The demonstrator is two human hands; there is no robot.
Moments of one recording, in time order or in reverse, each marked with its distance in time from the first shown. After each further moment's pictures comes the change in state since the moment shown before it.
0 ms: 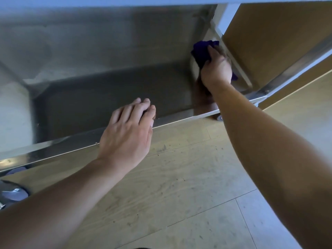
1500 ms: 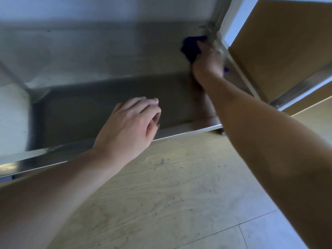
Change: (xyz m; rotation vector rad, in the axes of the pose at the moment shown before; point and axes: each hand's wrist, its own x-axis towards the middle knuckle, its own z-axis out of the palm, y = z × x) left_hand 0.039 -0.006 -0.001 -0.175 0.002 0.016; right_hand 0.052 -0.031 0.030 0.001 -0.016 -0.105
